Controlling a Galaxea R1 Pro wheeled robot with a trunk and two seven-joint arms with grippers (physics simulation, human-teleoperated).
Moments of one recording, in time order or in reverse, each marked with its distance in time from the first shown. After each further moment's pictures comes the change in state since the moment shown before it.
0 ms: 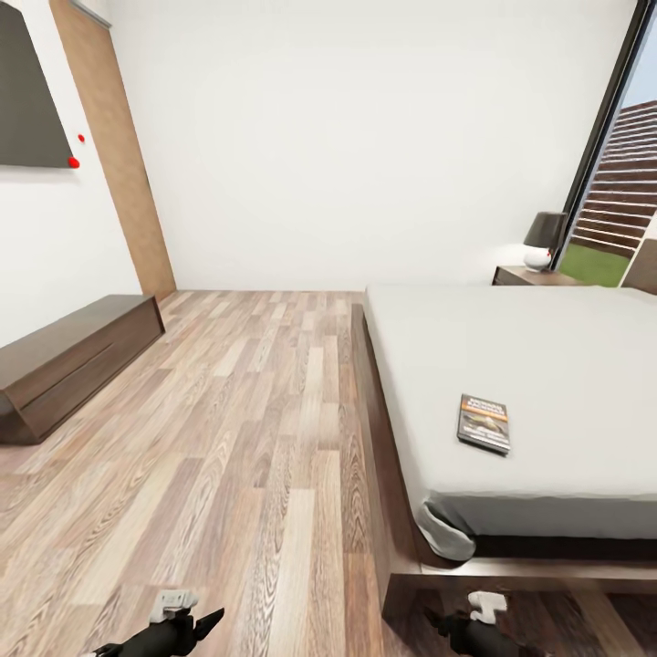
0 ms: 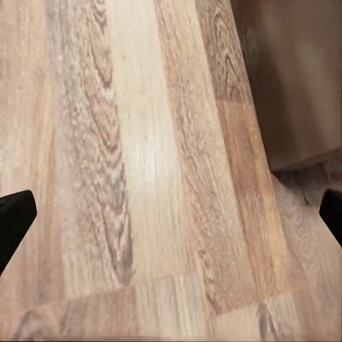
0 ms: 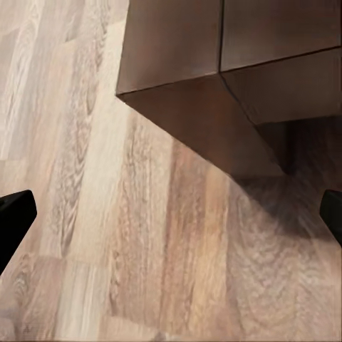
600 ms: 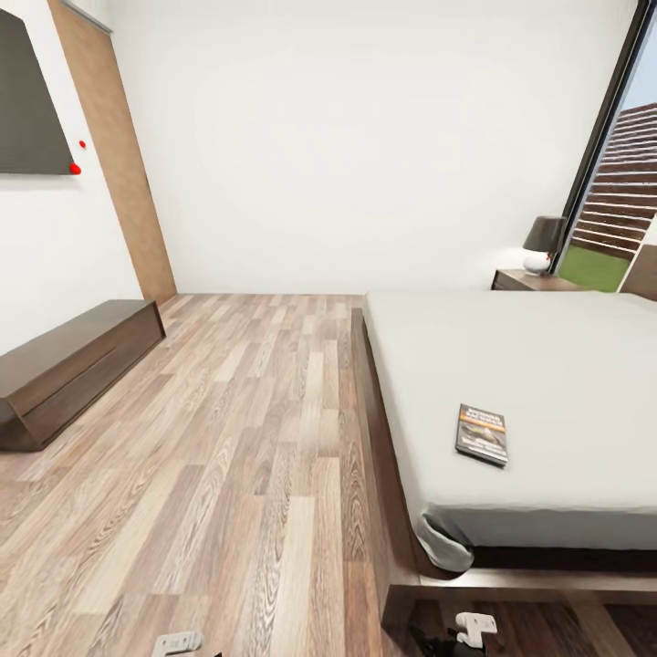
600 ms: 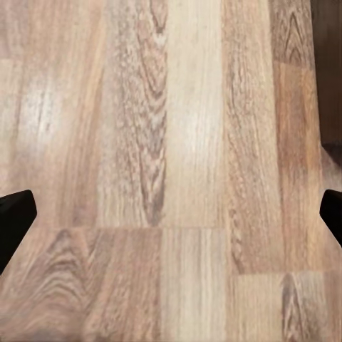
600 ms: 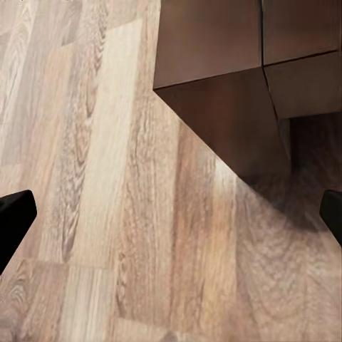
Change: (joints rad) left arm 0.026 -0.062 0.001 0.151 -0.006 -0.098 0.226; right arm 0.058 0.073 -0.004 0.000 0.001 -0.108 -0.112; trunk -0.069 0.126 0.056
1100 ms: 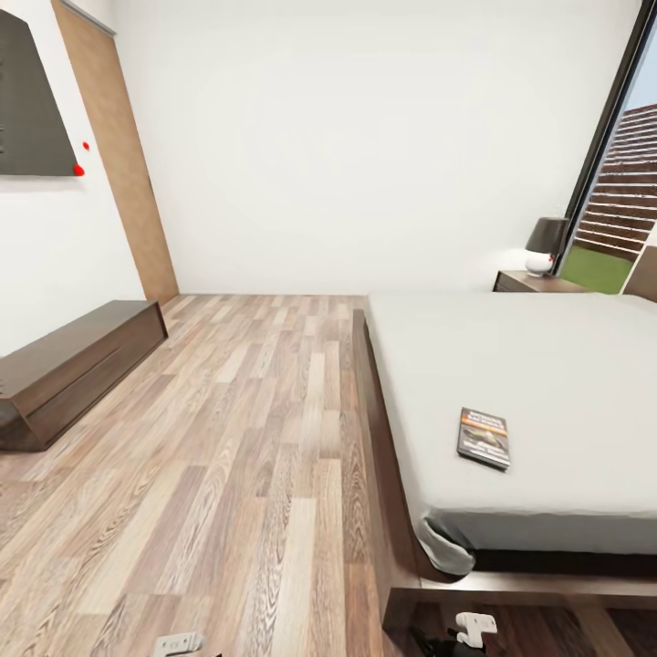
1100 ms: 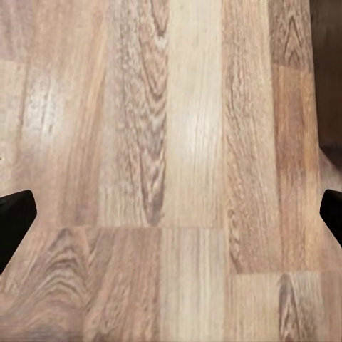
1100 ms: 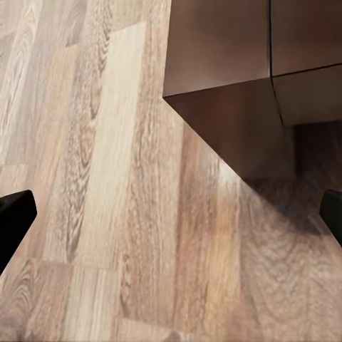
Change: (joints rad) left arm 0.002 -0.002 0.000 0.000 0.001 -0.001 0.002; right arm 0.000 0.000 0.000 0.000 0.000 0.000 0.000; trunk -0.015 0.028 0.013
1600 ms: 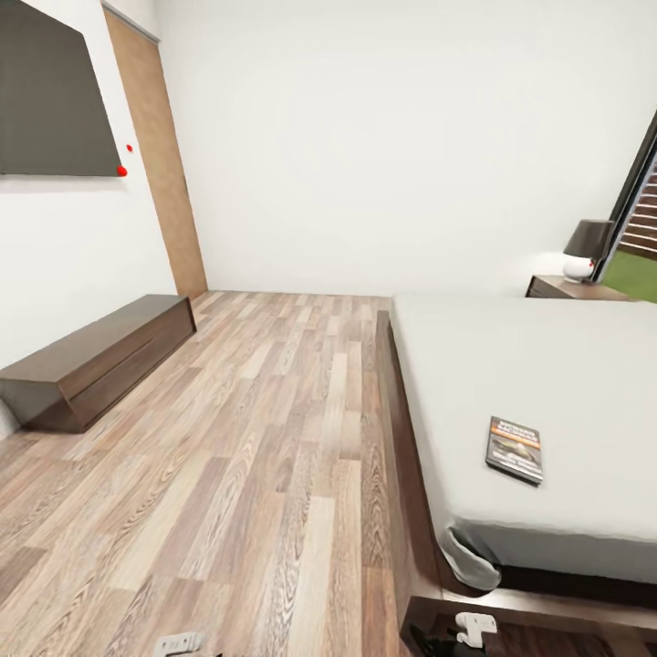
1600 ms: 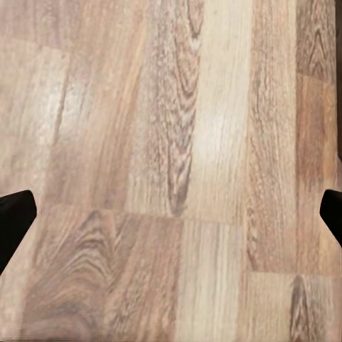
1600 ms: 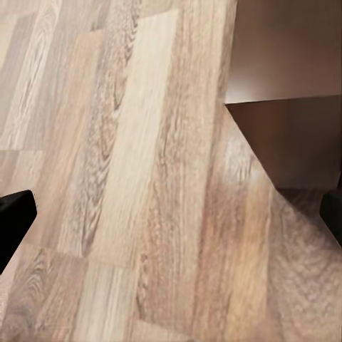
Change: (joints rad) left arm 0.000 0.000 0.000 0.000 0.000 0.000 0.000; right arm 0.000 0.000 0.000 0.000 0.000 0.000 0.000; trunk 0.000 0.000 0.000
